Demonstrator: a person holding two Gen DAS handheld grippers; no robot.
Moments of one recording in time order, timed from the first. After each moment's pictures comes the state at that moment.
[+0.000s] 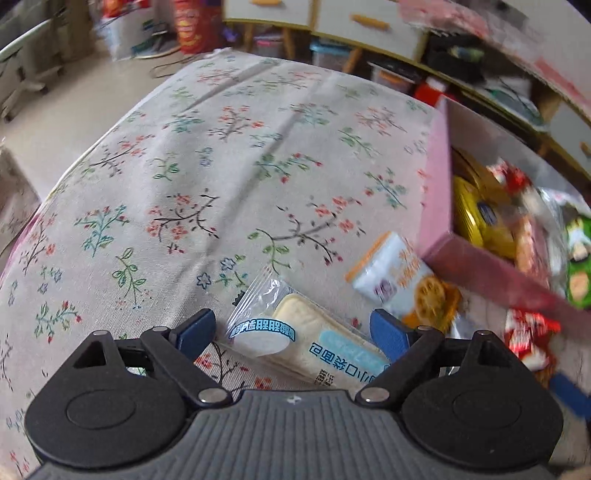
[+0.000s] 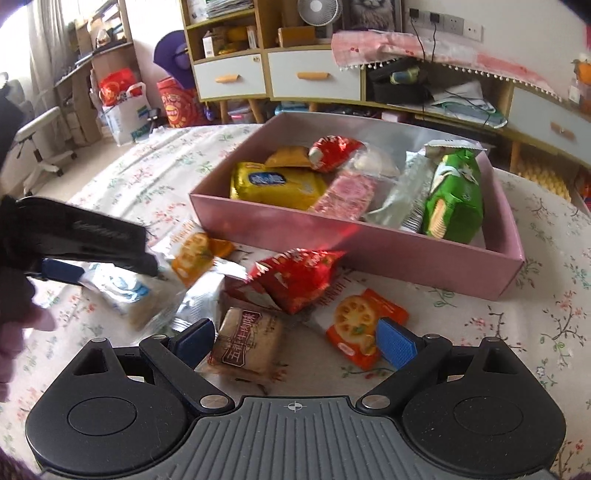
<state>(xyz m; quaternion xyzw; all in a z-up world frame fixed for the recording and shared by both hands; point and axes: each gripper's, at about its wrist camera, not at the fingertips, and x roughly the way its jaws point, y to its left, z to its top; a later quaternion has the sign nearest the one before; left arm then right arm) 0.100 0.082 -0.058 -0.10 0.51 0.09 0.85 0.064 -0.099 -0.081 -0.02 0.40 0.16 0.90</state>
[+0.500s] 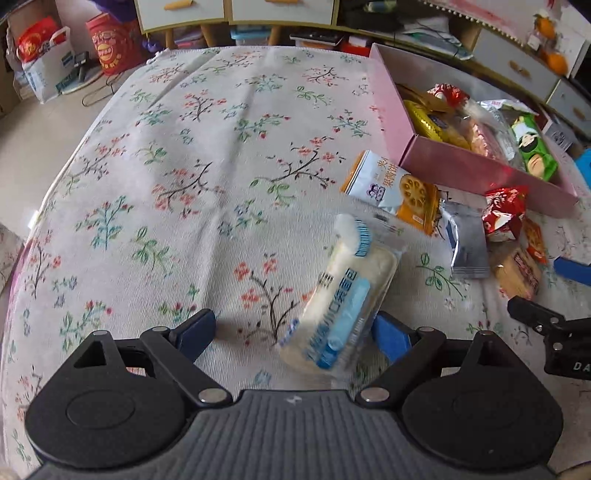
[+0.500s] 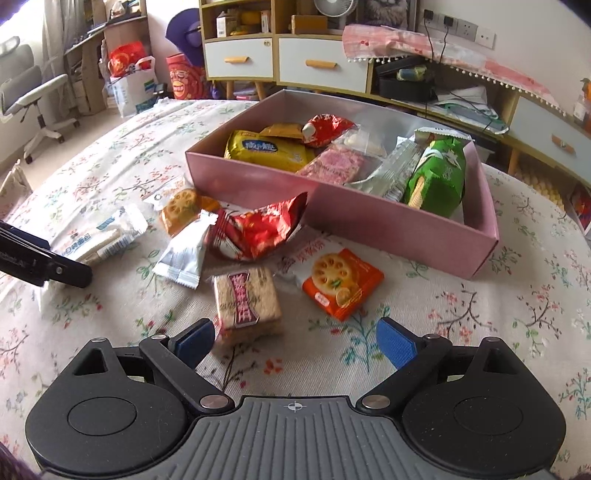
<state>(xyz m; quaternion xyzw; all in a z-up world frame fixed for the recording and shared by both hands) 0.047 0.106 -0.052 -0.02 0.53 -0.03 0.84 0.044 -0.114 -0.088 -0.07 0.41 0.16 0.89</state>
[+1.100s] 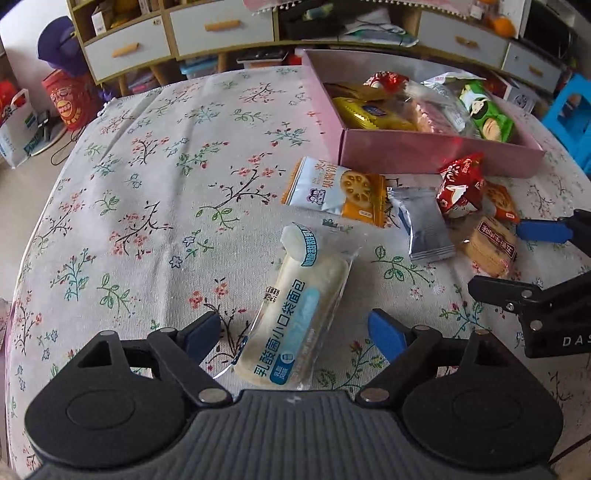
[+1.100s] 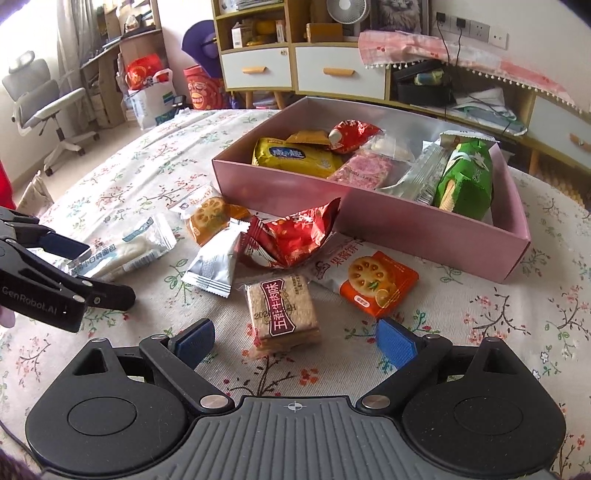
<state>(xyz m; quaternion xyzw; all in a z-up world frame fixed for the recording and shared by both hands) 0.050 0.072 -0.055 0.07 0.50 -0.08 0.86 0.044 -0.104 -0.091 -0.04 0.40 0.19 0.90</state>
